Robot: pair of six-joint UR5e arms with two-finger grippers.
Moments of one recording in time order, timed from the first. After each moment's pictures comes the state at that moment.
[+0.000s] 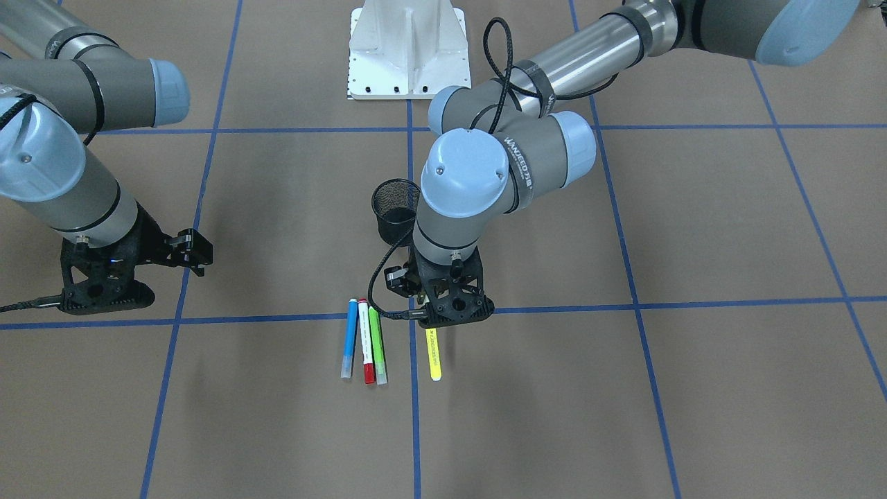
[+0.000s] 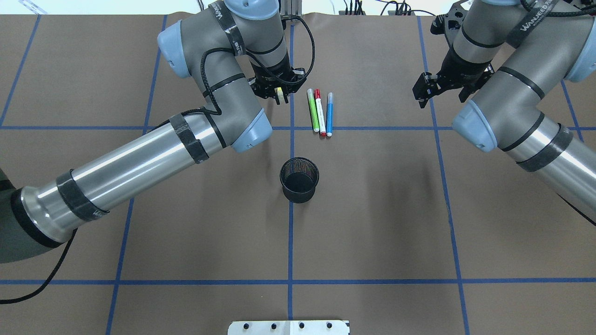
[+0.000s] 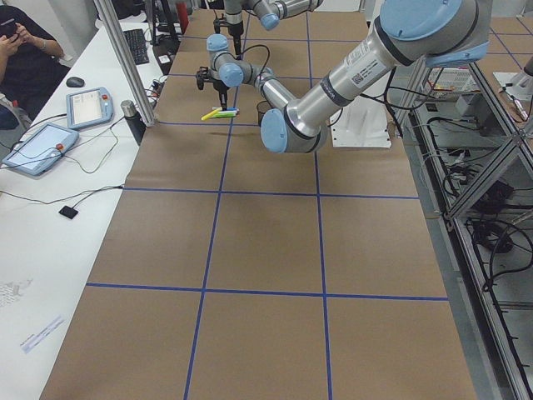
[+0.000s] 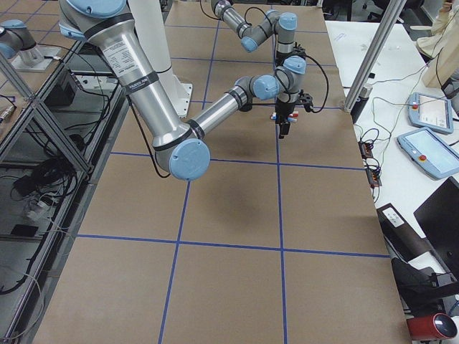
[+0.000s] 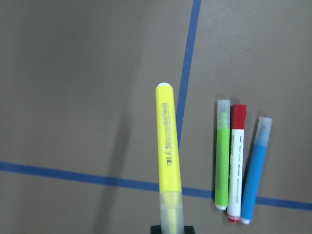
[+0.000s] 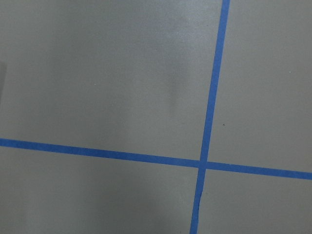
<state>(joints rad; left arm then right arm) -0.74 -2.65 -1.09 -1.78 -2.07 -1.22 0.97 -1.04 1.66 -1.77 2.14 0.61</state>
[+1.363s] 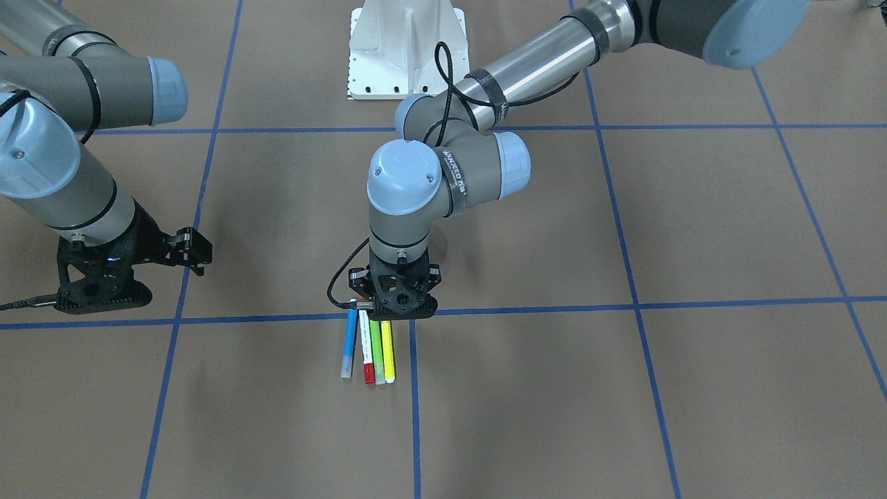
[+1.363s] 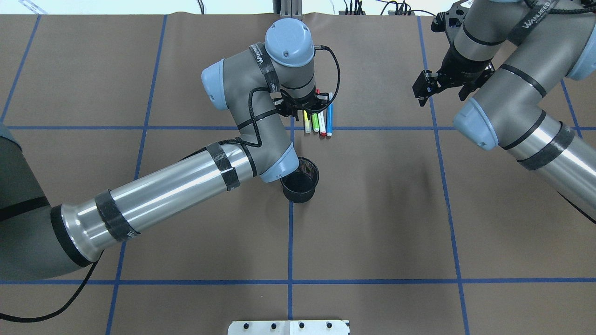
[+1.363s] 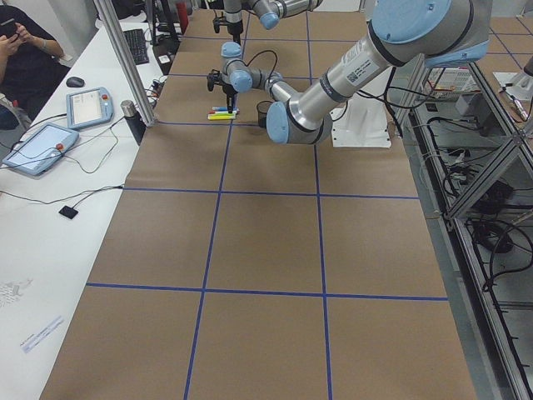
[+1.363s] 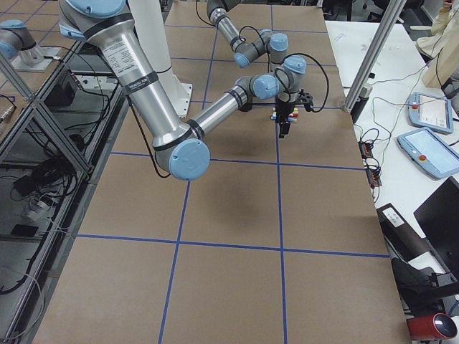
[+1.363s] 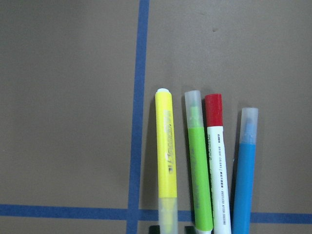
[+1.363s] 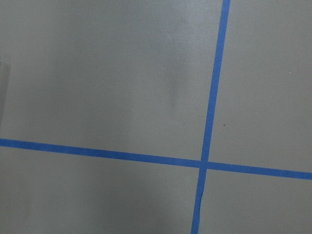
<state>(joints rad) -0.64 -2.70 -0.97 -1.89 -1.93 -1.22 0.98 -1.03 1.67 -1.77 2.15 0.61</state>
